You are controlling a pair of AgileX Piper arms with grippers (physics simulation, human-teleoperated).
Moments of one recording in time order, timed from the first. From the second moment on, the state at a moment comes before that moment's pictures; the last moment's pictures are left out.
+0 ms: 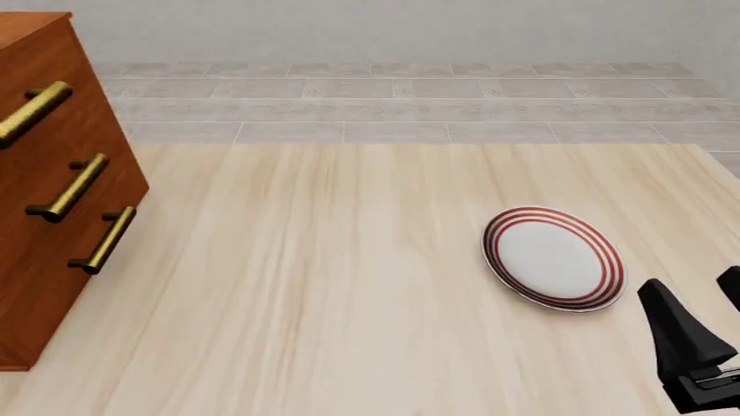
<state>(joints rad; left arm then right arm) 0.25 0.88 -1.35 0.51 -0.58 0.17 0.00 -0.01 0.01 0.00</state>
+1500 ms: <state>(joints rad) 0.60 1.04 -1.15 0.25 -0.56 0.17 0.00 -0.01 0.01 0.00</state>
